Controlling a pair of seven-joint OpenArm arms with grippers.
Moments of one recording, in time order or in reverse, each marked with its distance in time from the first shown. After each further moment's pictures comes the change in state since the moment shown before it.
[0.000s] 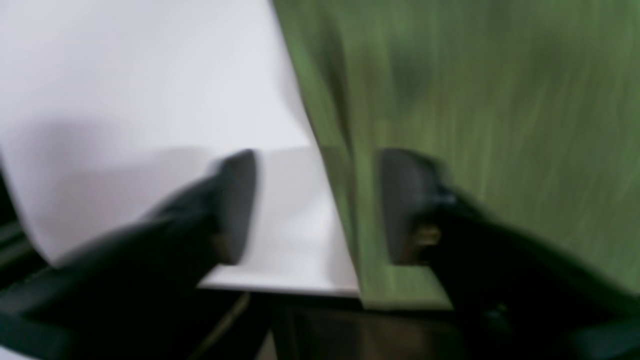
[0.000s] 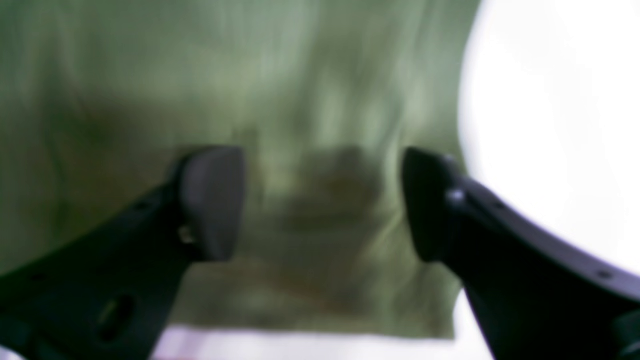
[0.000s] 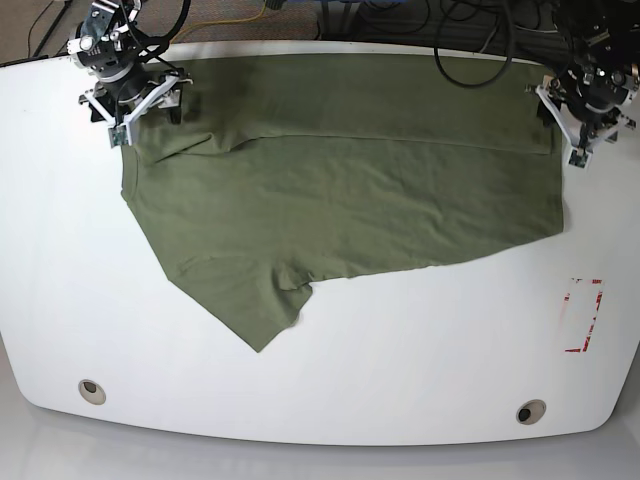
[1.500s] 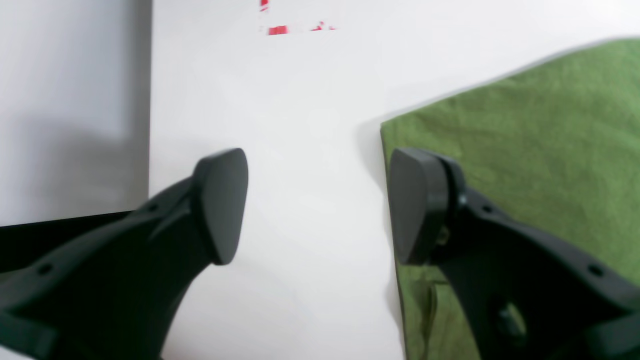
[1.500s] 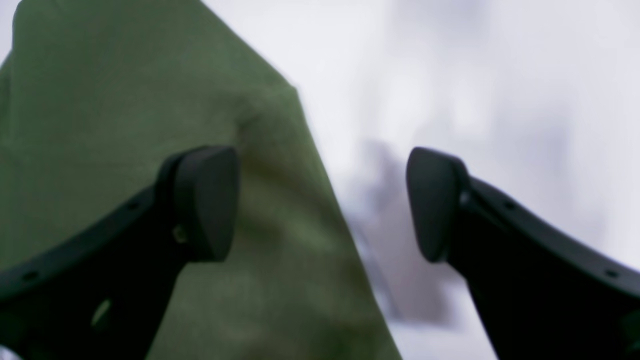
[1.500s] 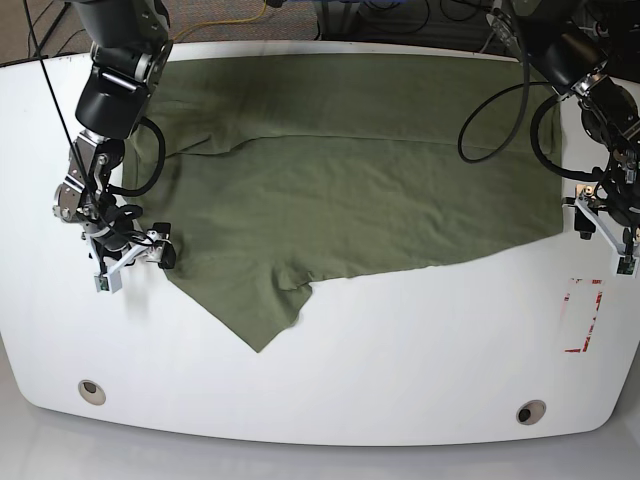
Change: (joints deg) left arm -24.9 -3.7 -2.5 -6.9 0.7 0.0 5.4; right arm 45.5 13.7 -7.9 -57.2 -0.3 -0.5 11.0
